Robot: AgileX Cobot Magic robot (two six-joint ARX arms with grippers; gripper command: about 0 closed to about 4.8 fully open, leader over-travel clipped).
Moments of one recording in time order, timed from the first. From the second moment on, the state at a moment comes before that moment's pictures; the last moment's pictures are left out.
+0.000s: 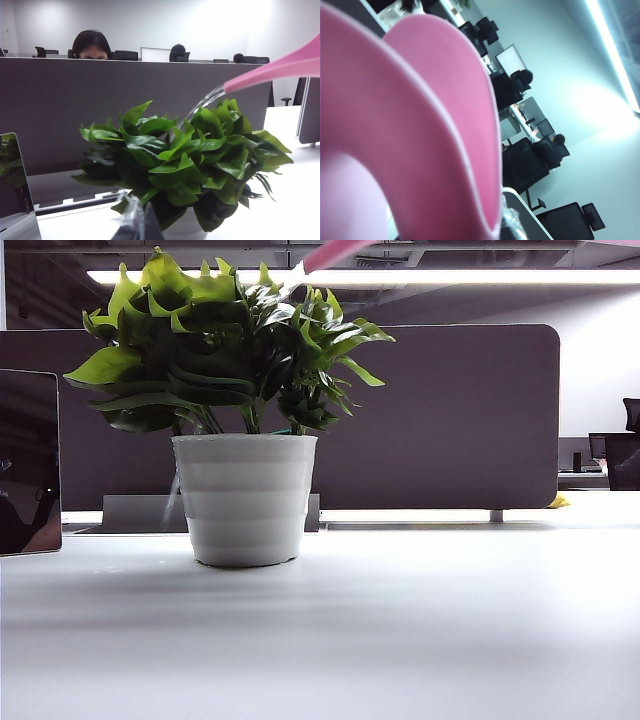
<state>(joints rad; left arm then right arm) -0.34 0.00 0.33 -0.09 0.02 0.01 0.26 1.10 1.57 -0.44 0.24 -0.97</state>
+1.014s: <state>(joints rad) -0.34 0.00 0.27 -0.10 0.02 0.01 0.24 1.07 1.59 -0.50 0.23 -0.73</state>
